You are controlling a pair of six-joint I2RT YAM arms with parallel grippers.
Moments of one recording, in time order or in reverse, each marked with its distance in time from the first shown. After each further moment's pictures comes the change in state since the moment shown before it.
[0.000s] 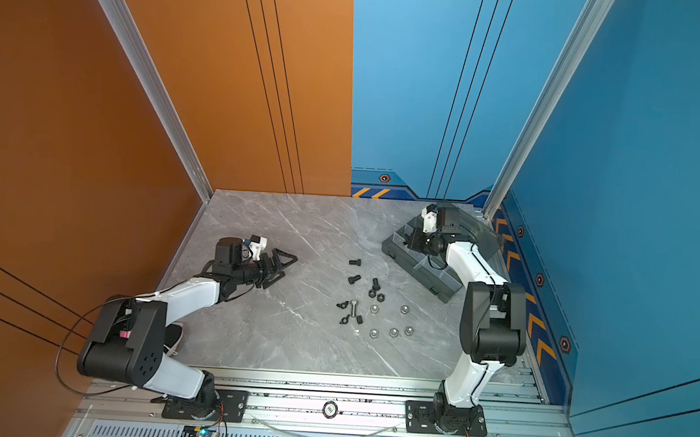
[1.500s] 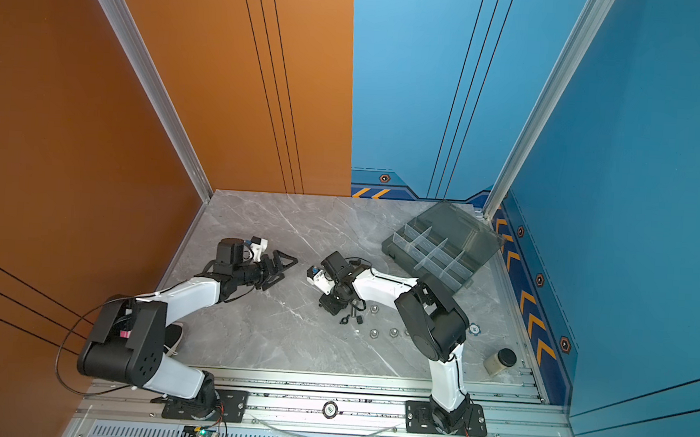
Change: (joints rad) left arm -0.008 0.001 0.004 -0.039 -0.023 0.023; right arm 0.761 0.159 -0.079 -0.074 0.160 -0.438
